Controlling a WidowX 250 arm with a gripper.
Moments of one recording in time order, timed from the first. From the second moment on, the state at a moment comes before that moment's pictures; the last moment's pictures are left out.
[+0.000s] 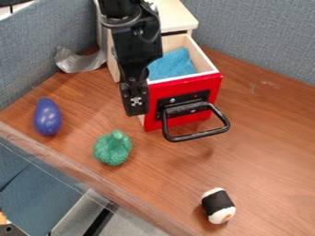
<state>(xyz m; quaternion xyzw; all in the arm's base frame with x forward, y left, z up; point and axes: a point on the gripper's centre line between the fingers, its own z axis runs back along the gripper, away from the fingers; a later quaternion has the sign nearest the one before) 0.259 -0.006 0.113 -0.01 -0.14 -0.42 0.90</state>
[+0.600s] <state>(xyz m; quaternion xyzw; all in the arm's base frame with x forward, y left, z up) 0.256 -0.033 0.106 -0.03 -0.13 -0.43 0.89</state>
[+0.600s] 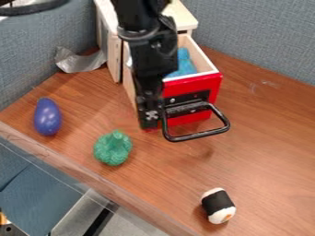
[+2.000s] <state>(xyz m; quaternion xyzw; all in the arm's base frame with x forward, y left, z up) 0.271 -0.104 0.088 -0.04 -0.12 -0.33 0.94</state>
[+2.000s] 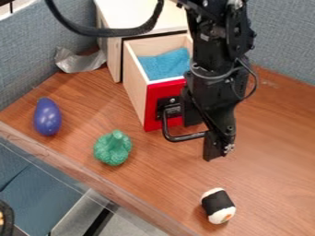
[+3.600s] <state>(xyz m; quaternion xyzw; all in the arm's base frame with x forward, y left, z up) 0.297 -0.131 0.026 0.03 -0.13 -0.33 0.94</state>
